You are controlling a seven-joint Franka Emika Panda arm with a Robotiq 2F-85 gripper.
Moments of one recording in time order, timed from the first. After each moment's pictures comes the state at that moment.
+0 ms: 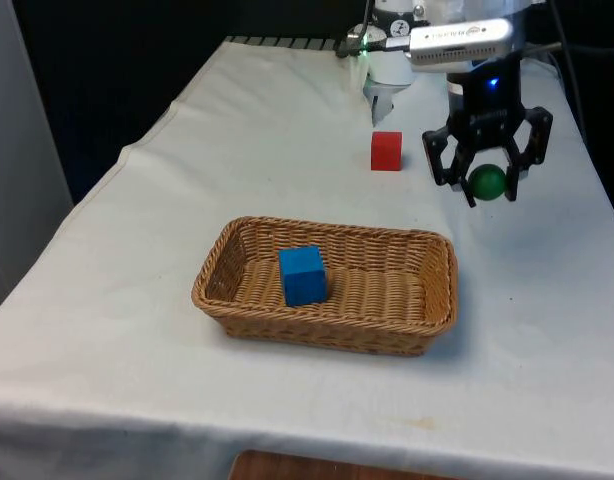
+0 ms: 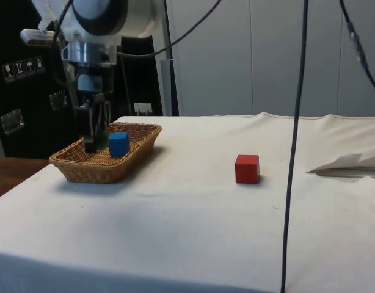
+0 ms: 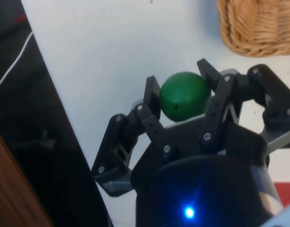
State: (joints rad) arm 0.33 0.51 -0.20 -1.81 0.38 2.41 -0.35
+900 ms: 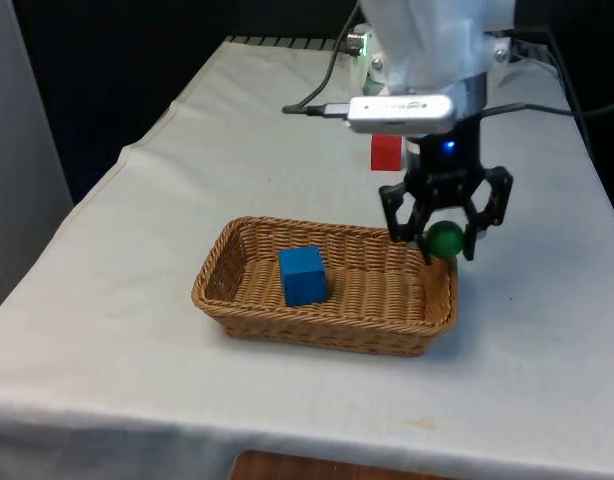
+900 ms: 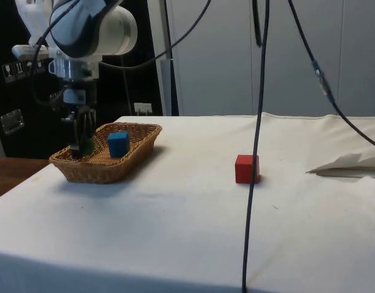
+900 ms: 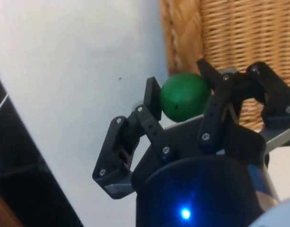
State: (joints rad) arm 0.28 0.77 -0.26 -1.48 0.41 2.32 -0.40
